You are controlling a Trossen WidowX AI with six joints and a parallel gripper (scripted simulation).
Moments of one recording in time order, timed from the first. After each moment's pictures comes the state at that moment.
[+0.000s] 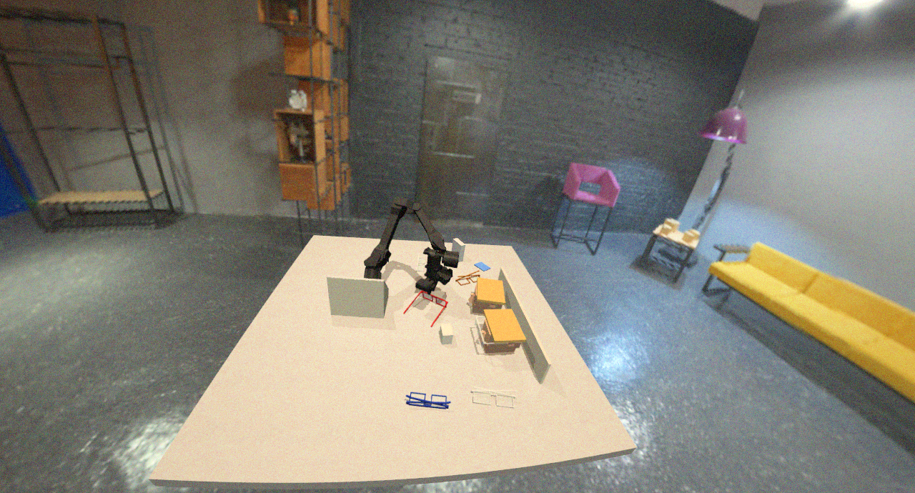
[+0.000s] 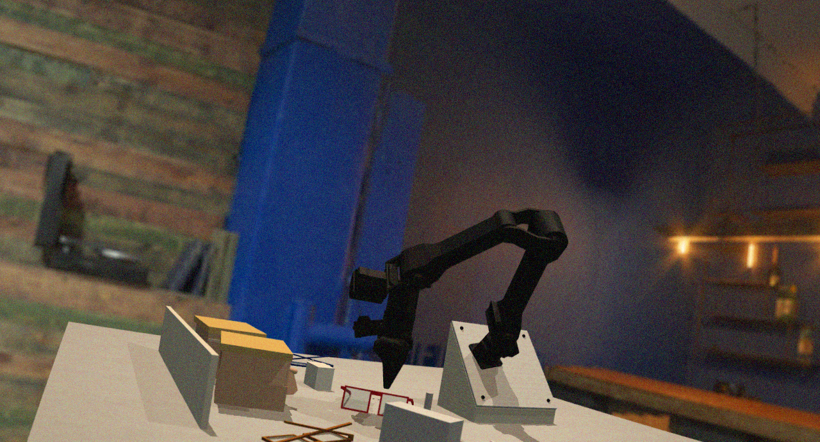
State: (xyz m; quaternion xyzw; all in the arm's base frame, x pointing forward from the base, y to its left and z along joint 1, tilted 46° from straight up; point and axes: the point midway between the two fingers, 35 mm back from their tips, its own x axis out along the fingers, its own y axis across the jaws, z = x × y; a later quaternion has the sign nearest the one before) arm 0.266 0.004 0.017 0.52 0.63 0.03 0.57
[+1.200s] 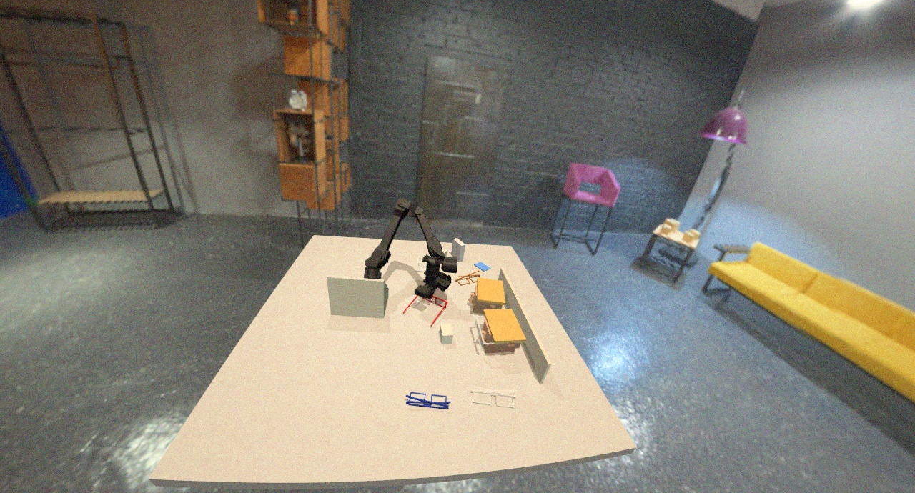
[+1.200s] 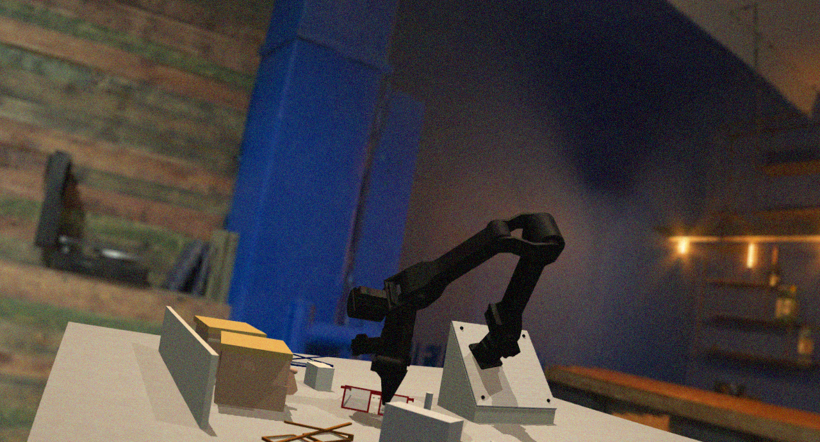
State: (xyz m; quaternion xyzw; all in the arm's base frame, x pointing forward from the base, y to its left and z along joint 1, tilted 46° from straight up) arm 0.271 0.029 -0.006 0.52 0.63 0.03 0.57
